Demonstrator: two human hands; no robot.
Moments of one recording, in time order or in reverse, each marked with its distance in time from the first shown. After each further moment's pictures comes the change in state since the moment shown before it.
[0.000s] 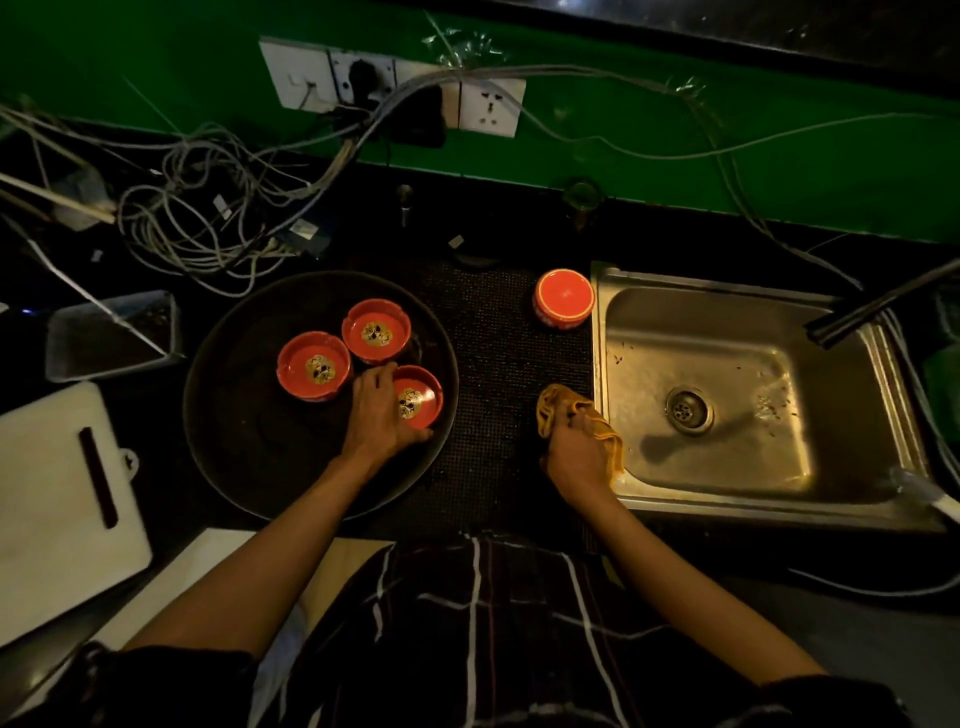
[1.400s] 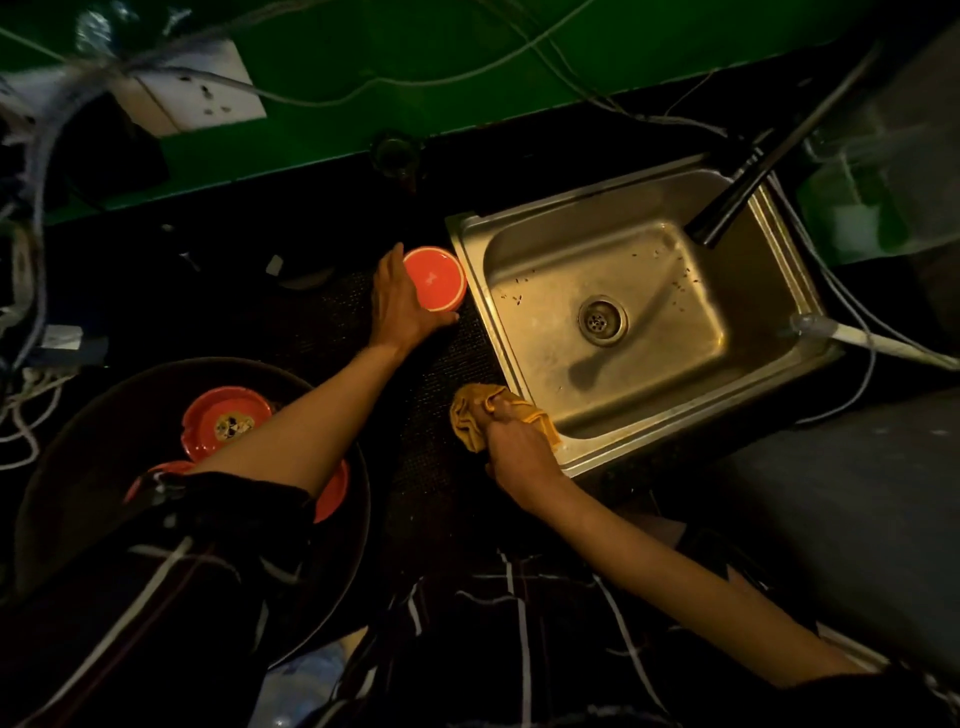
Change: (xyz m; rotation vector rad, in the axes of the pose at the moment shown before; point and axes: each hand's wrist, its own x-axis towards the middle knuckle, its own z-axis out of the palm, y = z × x) left_hand 0.206 0.194 0.091 -0.113 -0.166 0.274; right_hand 0.020 0.017 -0.026 0.184 -0.154 0.029
